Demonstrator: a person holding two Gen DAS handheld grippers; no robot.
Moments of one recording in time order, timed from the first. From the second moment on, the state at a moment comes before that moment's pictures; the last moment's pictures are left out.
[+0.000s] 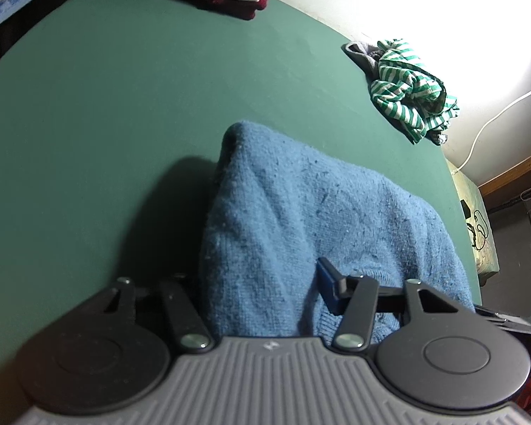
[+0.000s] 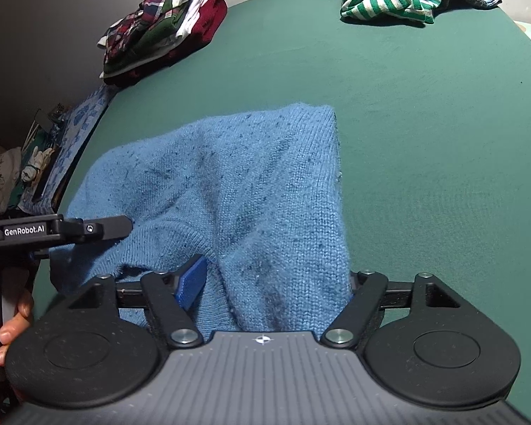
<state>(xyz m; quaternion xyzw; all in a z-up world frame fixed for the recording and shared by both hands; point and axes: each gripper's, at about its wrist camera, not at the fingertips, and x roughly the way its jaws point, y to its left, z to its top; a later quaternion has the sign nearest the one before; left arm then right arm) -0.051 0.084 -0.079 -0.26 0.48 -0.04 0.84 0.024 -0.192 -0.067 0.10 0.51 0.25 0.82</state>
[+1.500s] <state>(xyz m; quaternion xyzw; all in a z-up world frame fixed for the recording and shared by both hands) -0.055 0.068 -0.075 -0.19 0.47 -0.03 0.86 0.023 -0.192 -0.069 0.11 0.50 0.23 0.83</state>
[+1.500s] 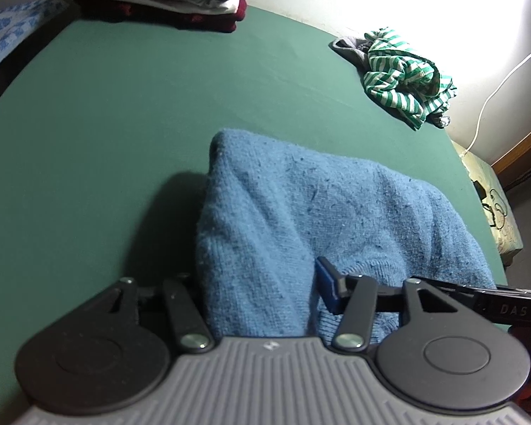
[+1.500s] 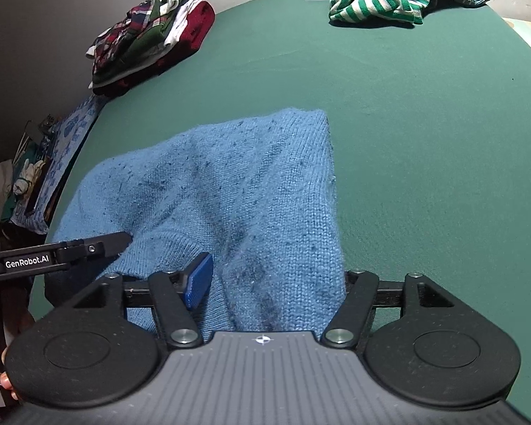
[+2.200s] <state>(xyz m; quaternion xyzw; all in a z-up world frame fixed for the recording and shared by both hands) -0.051 0.068 -0.076 -0.18 0.47 -0.03 0.86 0.025 -0.203 -0.069 0.13 0.50 0.24 0.82</state>
